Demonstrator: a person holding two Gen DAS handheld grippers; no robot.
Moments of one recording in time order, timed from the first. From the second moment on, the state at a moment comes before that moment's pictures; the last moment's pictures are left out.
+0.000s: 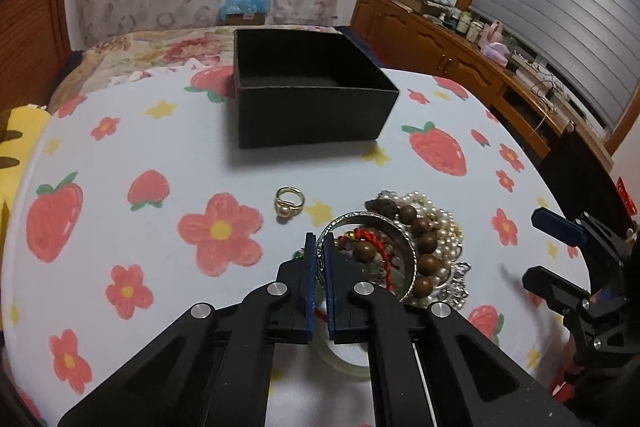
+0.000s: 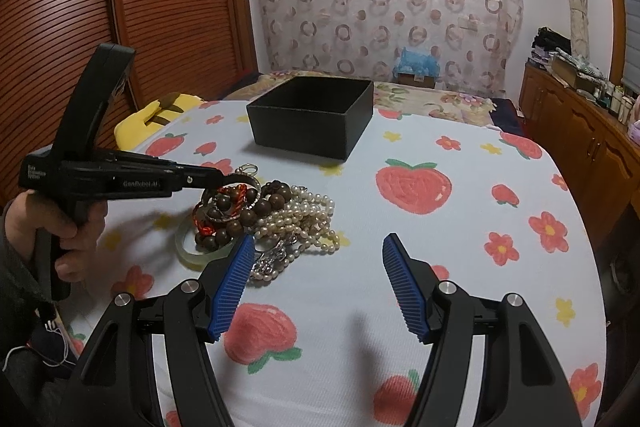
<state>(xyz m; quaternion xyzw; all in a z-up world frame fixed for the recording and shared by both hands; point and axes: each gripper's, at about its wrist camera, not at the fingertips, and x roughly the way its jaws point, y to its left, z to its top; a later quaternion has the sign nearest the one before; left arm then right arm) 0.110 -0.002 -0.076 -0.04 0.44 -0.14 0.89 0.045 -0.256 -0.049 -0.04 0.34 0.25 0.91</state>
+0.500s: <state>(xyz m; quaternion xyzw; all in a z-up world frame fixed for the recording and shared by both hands) 0.113 -0.005 -0.071 -0.01 0.43 -0.16 0.89 0.060 -0.239 -0.050 -0.06 0.35 0.27 0.90</state>
